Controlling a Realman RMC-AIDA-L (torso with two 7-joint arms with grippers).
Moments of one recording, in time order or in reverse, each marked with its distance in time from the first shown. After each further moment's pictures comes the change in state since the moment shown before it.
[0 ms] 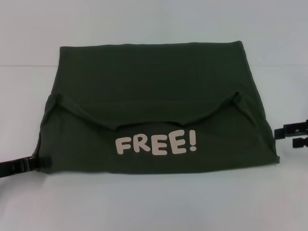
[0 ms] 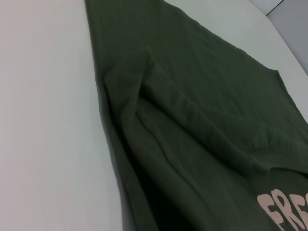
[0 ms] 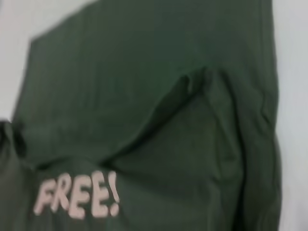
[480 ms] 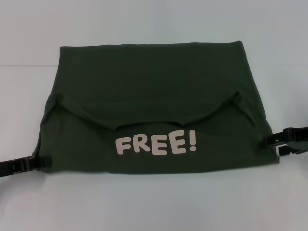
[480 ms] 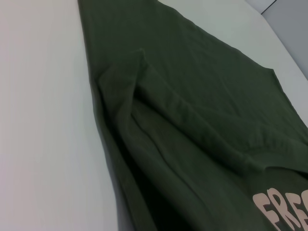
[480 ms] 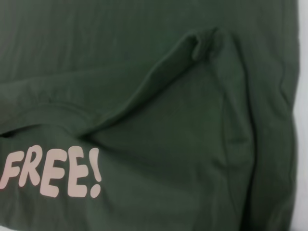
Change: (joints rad) left arm -0.002 0.004 0.000 0.000 0.000 0.010 0.008; right arm 0.095 0.048 -0.066 0.040 -0.153 0.071 0.046
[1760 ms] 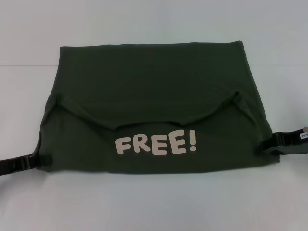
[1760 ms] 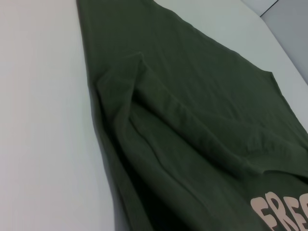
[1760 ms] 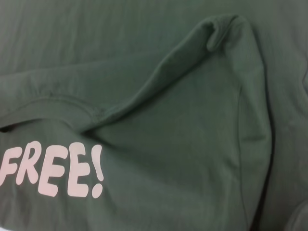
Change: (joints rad) left arm -0.005 -0.001 -0.006 0.000 0.000 0.001 -0.005; right arm 0.006 0.034 -0.019 0.024 -0.002 0.059 -0.017
